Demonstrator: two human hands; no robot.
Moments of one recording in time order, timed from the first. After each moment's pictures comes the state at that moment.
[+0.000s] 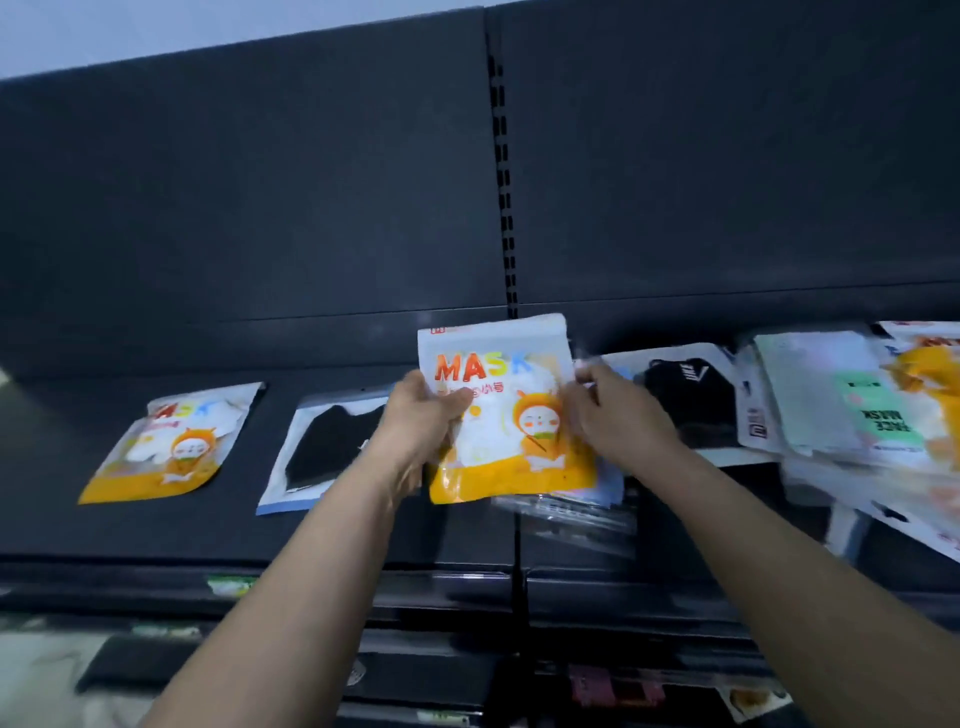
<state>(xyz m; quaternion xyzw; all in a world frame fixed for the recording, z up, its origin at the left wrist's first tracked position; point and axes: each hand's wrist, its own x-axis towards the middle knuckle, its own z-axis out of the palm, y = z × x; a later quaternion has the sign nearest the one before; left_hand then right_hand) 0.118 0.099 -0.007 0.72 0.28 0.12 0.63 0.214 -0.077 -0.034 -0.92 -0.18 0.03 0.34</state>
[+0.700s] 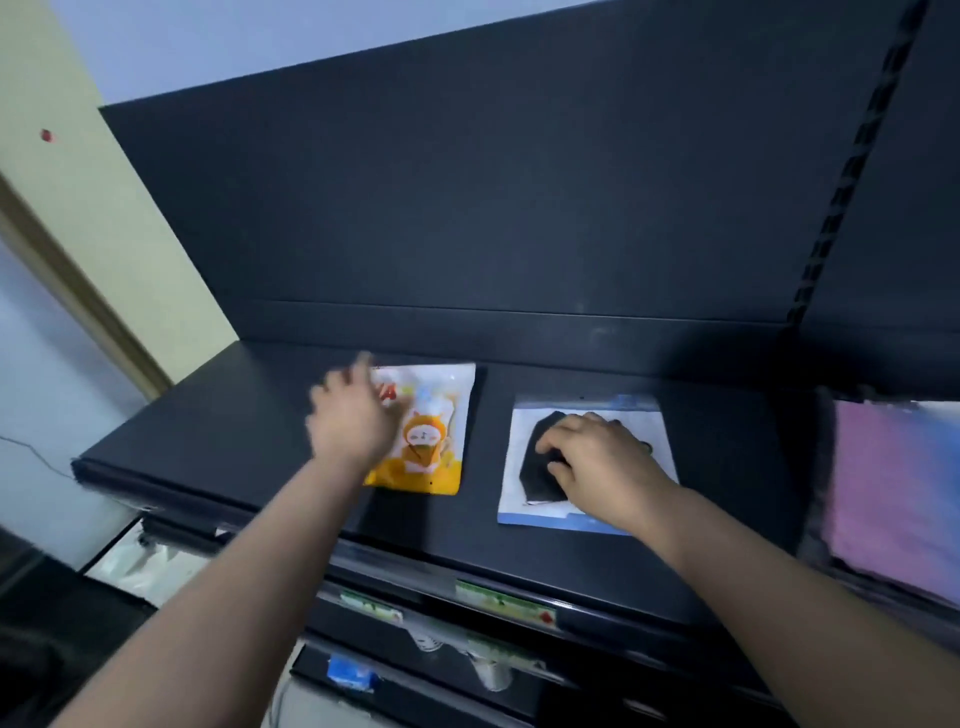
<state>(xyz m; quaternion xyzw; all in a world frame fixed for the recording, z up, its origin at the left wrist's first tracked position) -0.008 0.379 -0.016 0.86 0.49 0.13 0.09 0.125 0.164 -0.058 -0.85 -0.51 0.00 0.16</state>
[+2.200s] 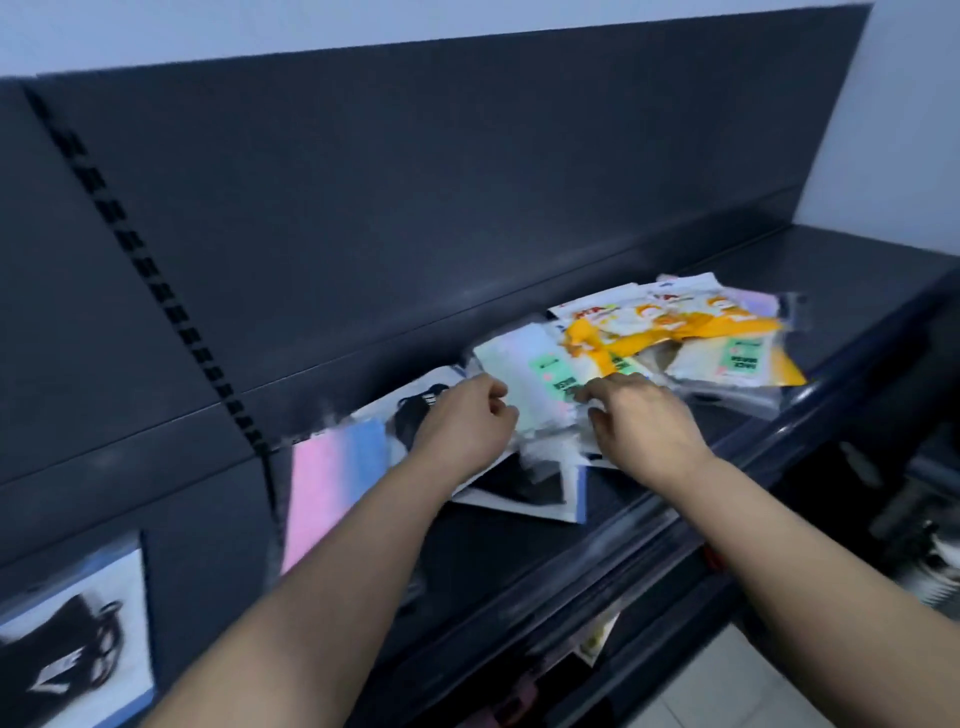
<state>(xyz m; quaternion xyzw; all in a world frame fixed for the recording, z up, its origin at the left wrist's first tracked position) 0.228 -0.091 -0.006 0.95 -0.09 -0.02 0.31 0.195 -0.279 -0.021 -0.99 -0.02 -0.13 0.10</state>
